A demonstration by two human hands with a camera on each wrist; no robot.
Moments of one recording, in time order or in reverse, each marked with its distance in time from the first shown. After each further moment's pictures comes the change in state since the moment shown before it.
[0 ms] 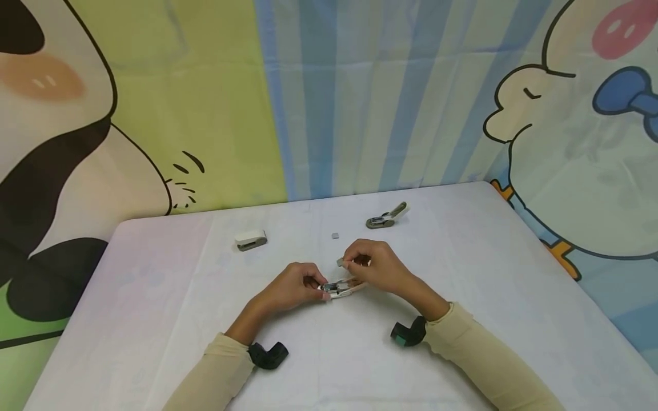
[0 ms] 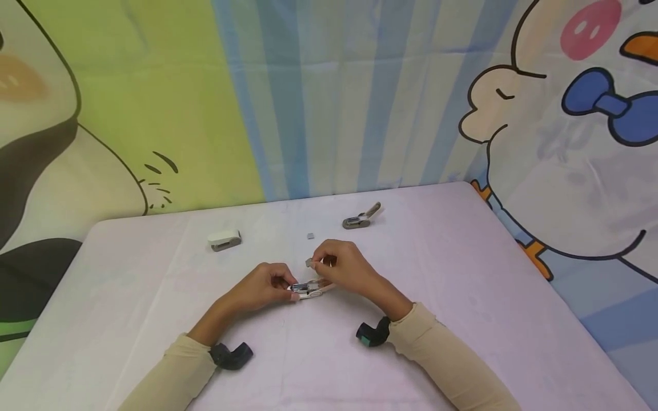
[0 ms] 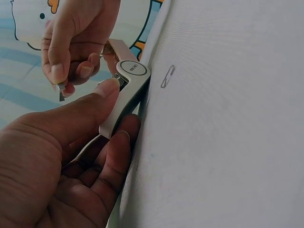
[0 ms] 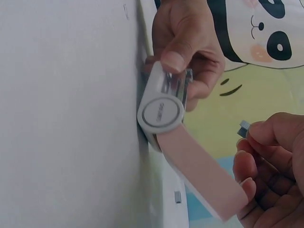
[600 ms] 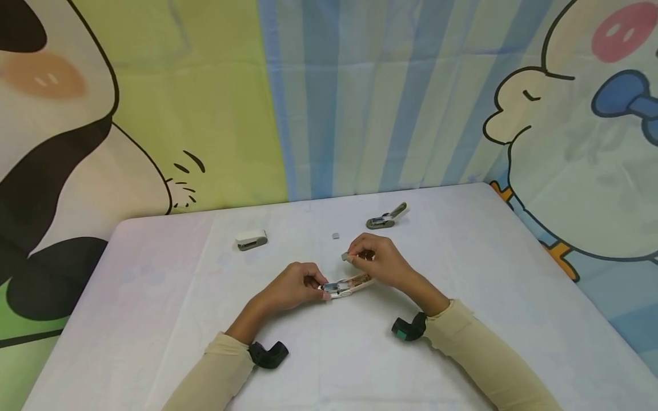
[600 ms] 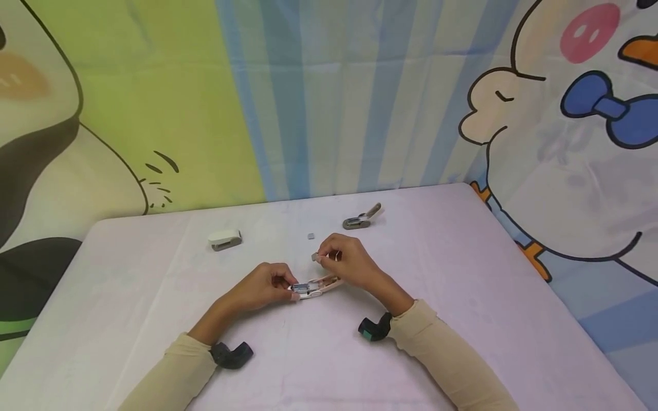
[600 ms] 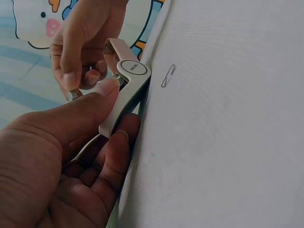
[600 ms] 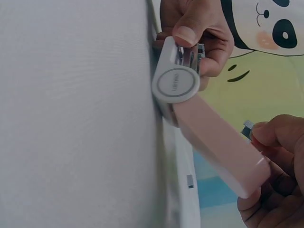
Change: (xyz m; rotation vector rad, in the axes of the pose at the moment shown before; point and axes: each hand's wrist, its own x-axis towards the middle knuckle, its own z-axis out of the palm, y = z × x) left_hand 0.000 -0.001 -0.001 -0.017 -0.014 -0.018; right_hand 0.004 0.002 -0.007 -0.004 0.049 0.009
